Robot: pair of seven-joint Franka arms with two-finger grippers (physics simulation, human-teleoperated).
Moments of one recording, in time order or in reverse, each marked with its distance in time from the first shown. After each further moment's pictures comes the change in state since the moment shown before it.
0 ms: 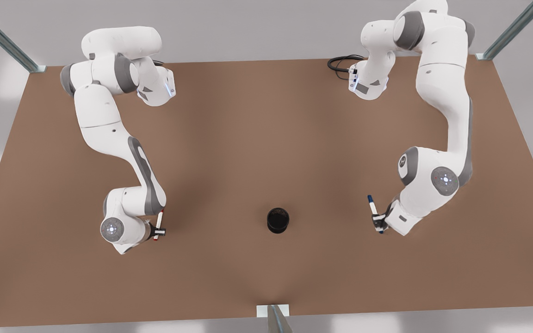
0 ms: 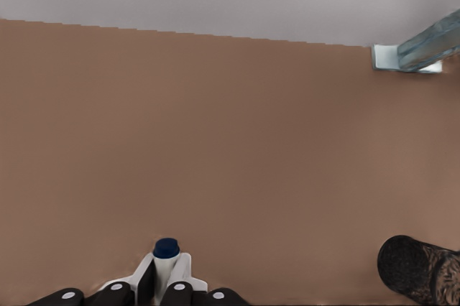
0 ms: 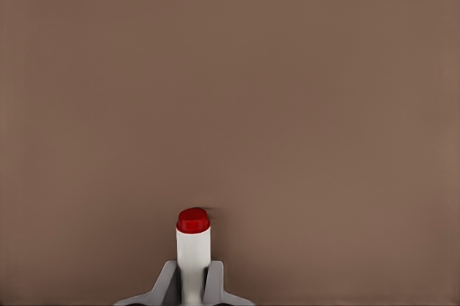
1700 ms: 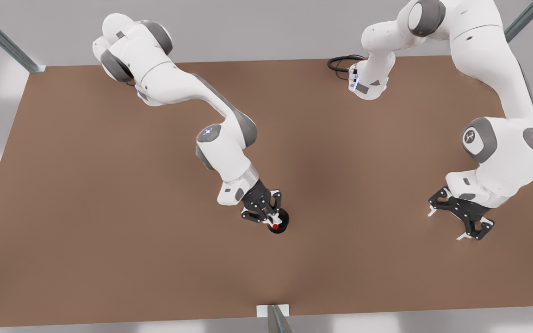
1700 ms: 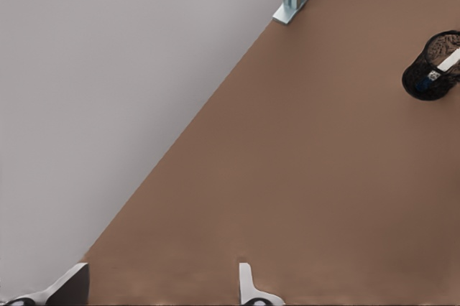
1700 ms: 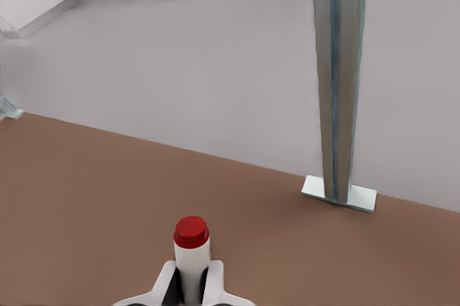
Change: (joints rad) left arm 0.193 -0.160 0.009 0.102 0.042 -0.142 1.068; right arm 0.461 -0.100 0.119 0.228 -0.087 0.606 0.117
